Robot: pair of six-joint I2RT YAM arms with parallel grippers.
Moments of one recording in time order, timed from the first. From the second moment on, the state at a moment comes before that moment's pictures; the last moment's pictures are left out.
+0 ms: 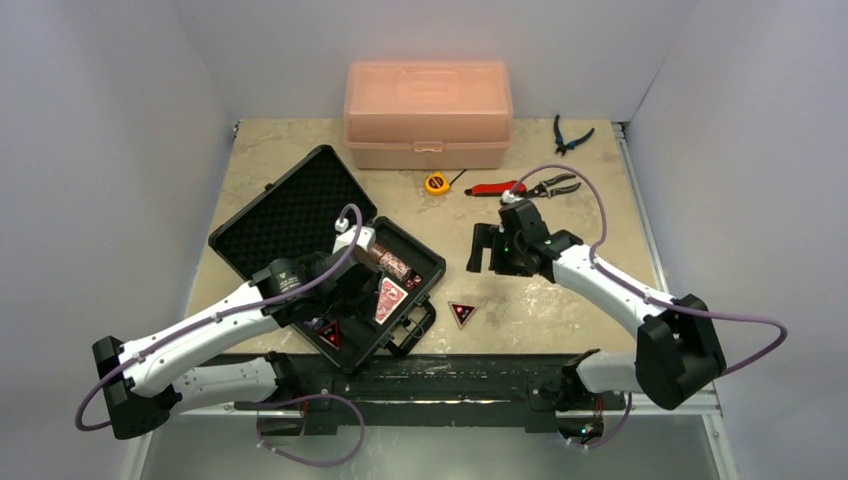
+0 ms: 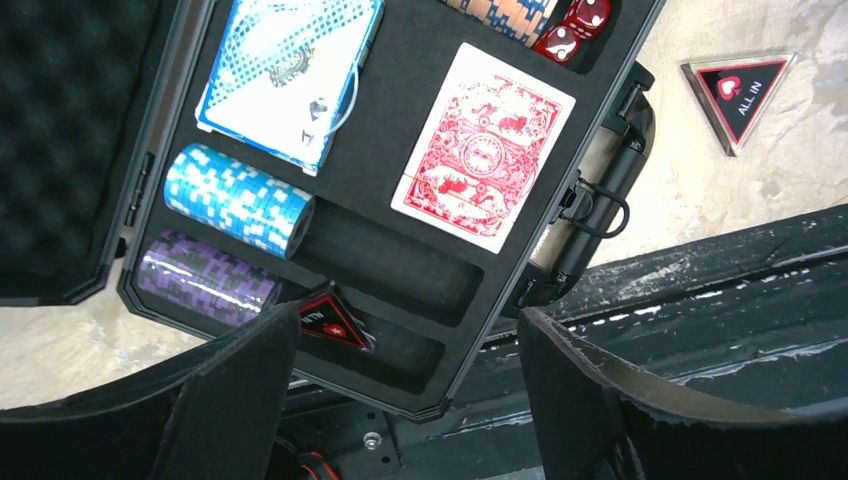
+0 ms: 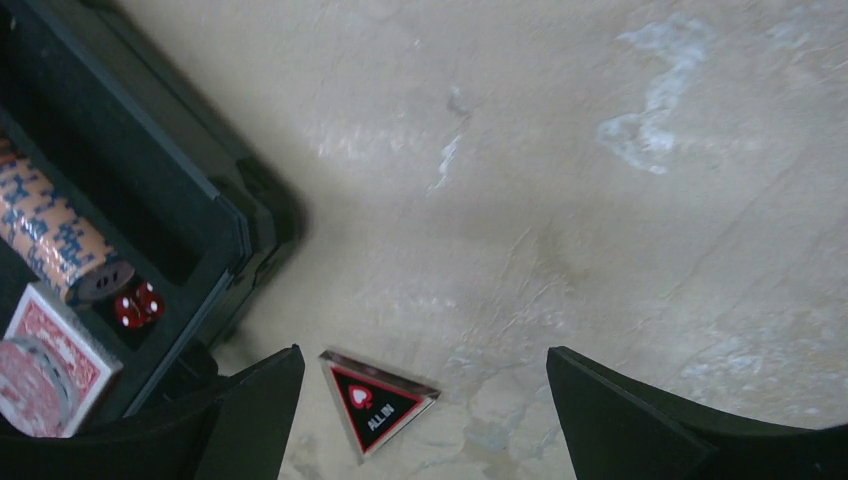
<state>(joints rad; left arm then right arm) -1.00 0.99 0.99 -1.07 -0.38 -0.69 0.48 1.31 0.84 -0.47 -0.01 0.56</state>
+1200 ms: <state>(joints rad) -0.97 1.02 1.06 -1.12 -0.55 -0.42 0.76 1.49 0.86 -0.57 0.12 0.85</state>
